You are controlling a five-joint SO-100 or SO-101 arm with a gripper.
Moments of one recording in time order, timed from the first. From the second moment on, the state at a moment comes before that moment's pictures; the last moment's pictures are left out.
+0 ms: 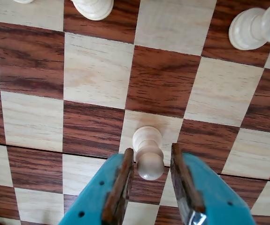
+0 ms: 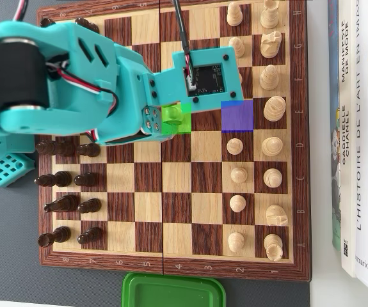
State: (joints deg) arm -7.5 98.3 113.3 56.2 88.9
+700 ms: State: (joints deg) arm -7.5 114.6 113.3 56.2 88.9
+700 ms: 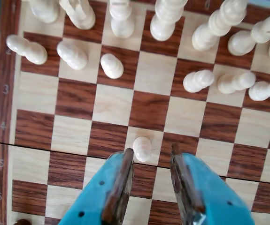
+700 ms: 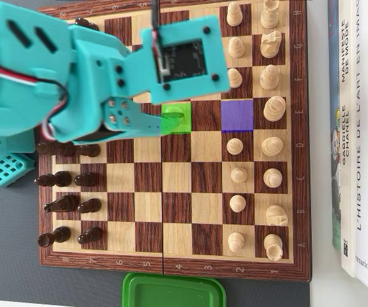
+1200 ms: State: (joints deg) arm -1.8 138.3 113.3 56.2 88.9
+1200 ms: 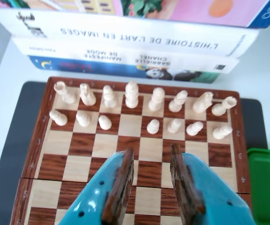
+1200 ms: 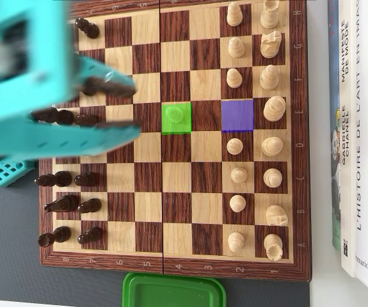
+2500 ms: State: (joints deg) arm 2.1 178.6 161.7 -11.8 85.5
